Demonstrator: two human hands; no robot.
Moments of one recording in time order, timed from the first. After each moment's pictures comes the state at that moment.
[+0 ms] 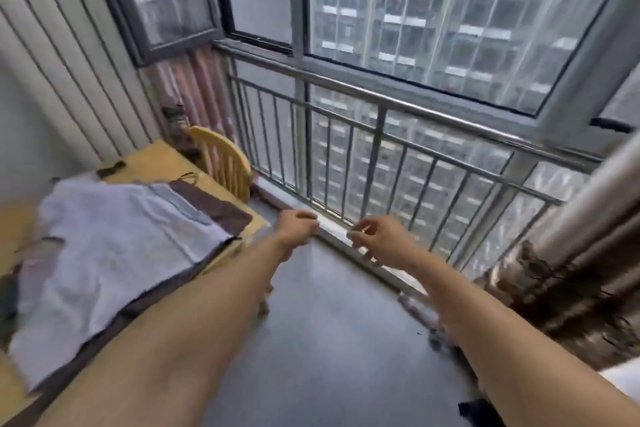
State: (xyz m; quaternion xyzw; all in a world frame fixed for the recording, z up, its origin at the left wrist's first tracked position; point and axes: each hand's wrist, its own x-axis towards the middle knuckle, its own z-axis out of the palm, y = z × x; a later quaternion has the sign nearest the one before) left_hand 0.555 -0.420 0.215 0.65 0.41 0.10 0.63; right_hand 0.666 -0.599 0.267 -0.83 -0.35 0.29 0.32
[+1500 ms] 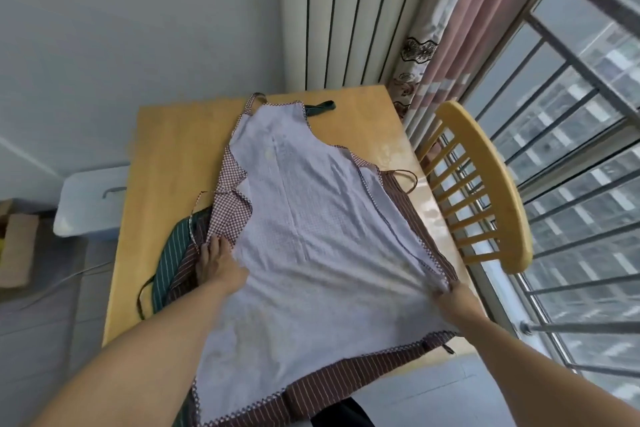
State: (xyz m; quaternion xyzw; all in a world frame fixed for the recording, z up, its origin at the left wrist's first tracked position) left_hand 0.169 0.056 -0.030 0.56 0.76 -0.13 0.30; right_hand 0.612 -0.063 0.009 -0.88 -0.32 0.36 0.02
